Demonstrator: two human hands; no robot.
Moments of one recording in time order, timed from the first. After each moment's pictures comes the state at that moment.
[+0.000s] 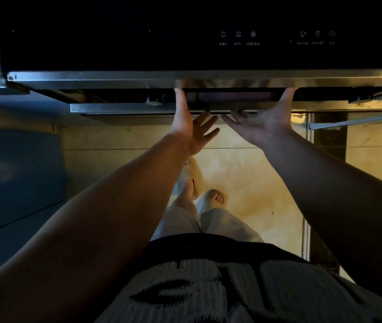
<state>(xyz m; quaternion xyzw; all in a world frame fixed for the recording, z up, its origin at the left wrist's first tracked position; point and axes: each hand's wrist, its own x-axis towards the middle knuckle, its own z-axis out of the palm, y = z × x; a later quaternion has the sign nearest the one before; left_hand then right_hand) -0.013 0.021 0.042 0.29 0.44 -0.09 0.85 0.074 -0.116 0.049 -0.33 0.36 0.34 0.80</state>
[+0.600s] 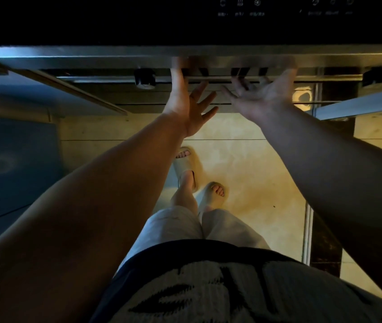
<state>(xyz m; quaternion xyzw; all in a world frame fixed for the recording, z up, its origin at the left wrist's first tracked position) 0.001 0.023 0.026 0.31 0.40 -0.07 0.86 0.090 -0.102 0.041 -0.31 0.38 0.30 0.82</state>
